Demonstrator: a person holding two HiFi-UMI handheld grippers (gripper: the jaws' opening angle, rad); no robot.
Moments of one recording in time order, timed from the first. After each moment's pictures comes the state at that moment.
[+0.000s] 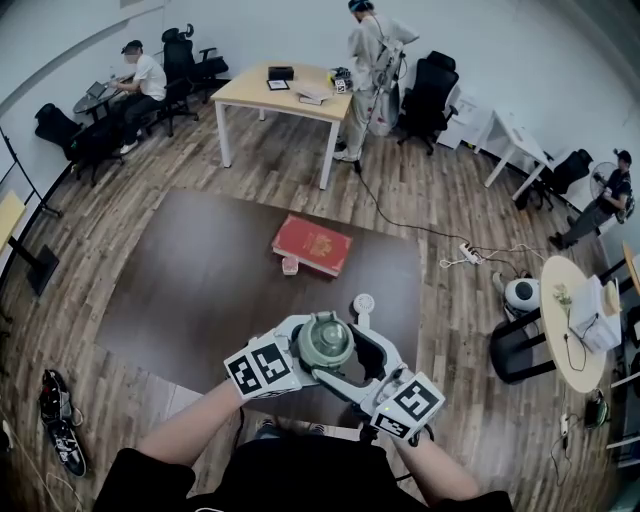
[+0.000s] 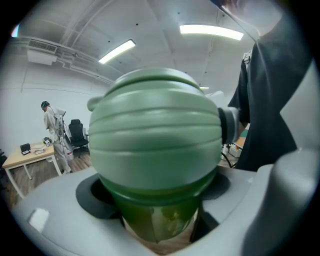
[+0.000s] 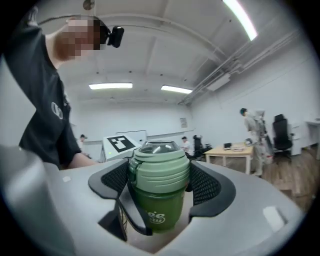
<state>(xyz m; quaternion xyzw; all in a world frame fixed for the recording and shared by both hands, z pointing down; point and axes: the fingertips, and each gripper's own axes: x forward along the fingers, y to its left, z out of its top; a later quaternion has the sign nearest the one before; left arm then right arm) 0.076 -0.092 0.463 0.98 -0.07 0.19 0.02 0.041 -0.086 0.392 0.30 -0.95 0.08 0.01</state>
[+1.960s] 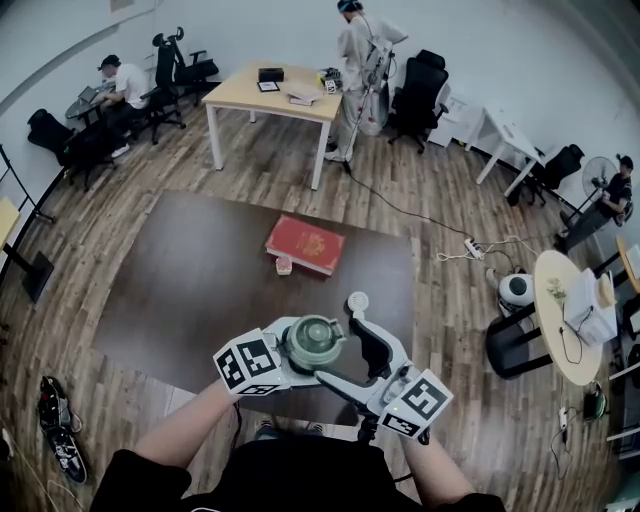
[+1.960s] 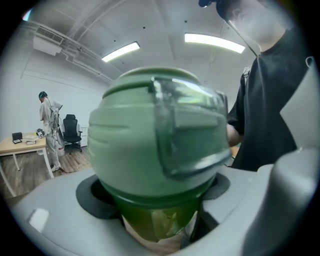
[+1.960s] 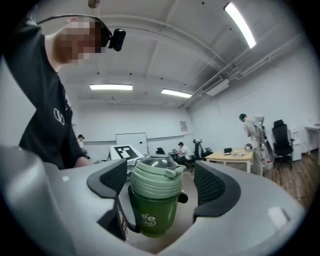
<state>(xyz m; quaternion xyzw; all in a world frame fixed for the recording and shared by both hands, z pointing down) 0.068 -0.079 0.462 0.98 -0.03 0.16 0.06 0.049 -0.073 0.372 0.29 -0.95 0.06 0.00</state>
